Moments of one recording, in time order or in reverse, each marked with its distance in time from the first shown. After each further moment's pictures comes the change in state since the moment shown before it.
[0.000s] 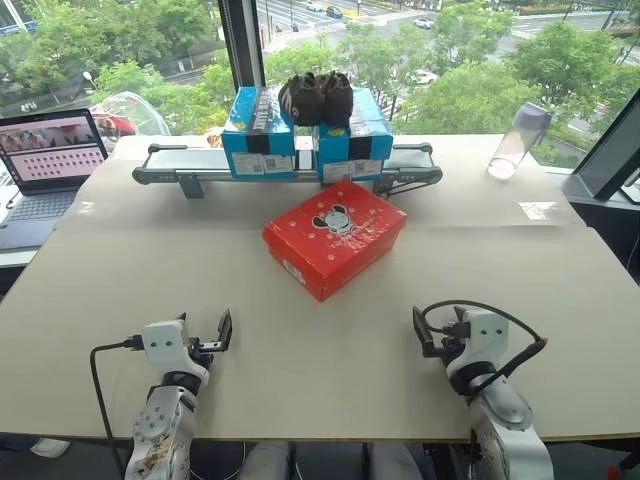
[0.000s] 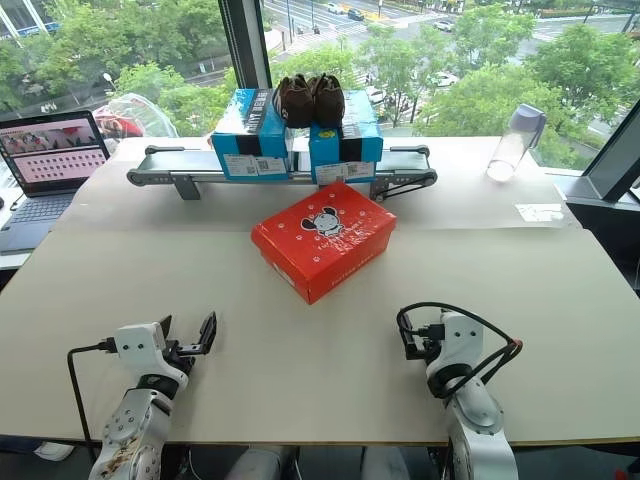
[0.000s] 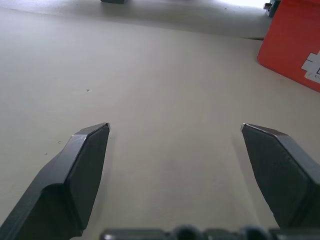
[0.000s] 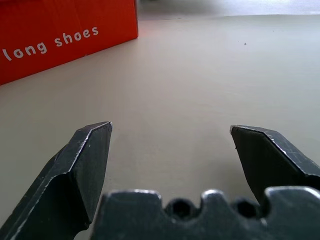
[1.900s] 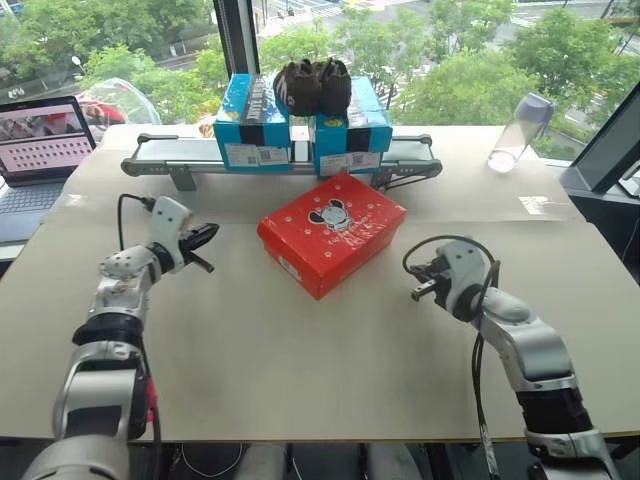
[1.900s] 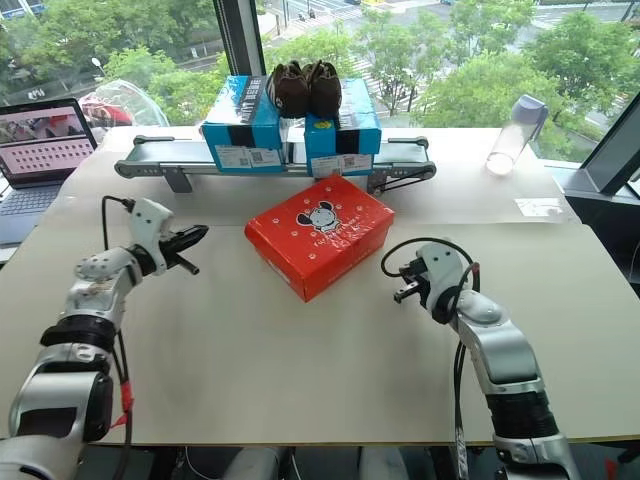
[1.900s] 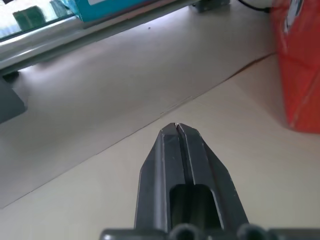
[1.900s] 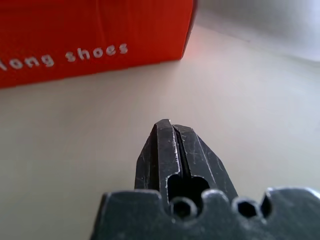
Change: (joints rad) left arm -1.088 0.460 -0.117 1.292 0.122 -0.296 -0.549; right arm -0.532 -0.319 0.111 0.207 0.069 0.409 0.199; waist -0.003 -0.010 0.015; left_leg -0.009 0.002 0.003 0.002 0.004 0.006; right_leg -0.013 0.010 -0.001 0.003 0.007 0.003
